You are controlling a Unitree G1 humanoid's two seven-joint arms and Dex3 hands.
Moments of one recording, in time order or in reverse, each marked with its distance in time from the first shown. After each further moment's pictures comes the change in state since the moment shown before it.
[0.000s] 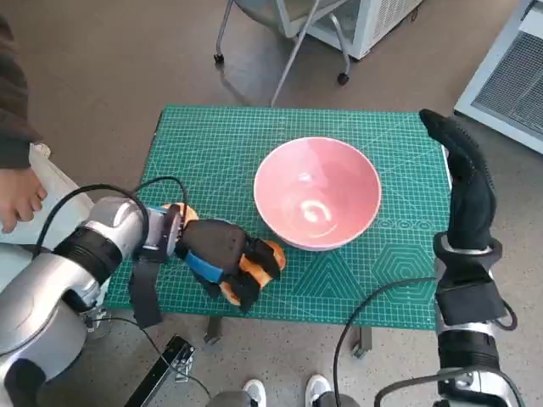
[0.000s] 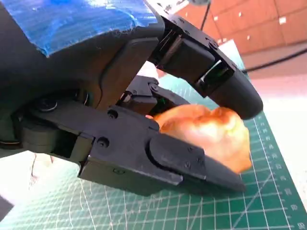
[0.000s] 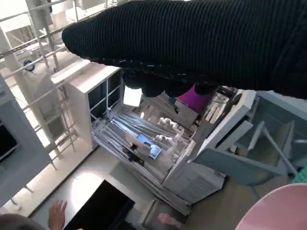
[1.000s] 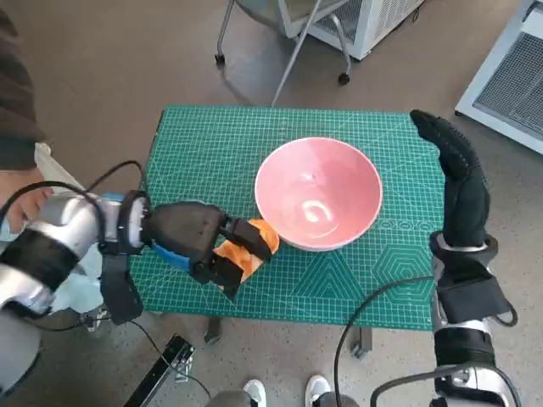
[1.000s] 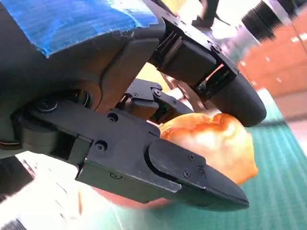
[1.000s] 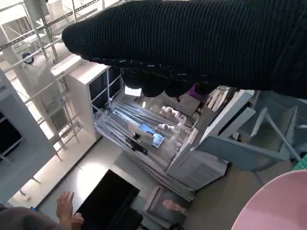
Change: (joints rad) left arm 0.060 0.240 0.229 -0.271 -0.103 0.004 0.077; right arm -0.015 0.011 0.009 0.007 0.052 0.002 0.073
